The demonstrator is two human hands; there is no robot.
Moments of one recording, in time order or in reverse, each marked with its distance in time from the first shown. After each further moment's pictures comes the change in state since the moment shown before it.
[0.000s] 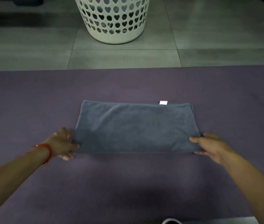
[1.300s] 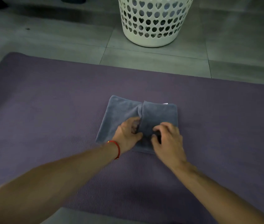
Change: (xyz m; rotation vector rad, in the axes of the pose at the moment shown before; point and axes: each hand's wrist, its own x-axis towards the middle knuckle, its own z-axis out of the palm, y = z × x) left_hand -0.017 0.071 0.089 -0.483 0.123 0.544; right_hand -0.096 -0.046 0.174 -0.707 0.173 -0.988
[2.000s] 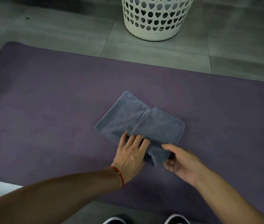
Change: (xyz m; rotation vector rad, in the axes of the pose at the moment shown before) left_hand -0.081 -0.024 0.047 0.844 0.116 0.511; right_hand -0.043 0.029 -0.025 1.190 -0.419 0.996
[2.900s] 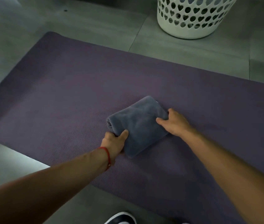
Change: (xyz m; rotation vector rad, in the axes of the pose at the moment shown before) left_hand -0.020 -0.071 -0.050 -1.080 0.053 -1.308; right_hand 0.067 -0.077 0.093 -1.258 0.074 -0.473
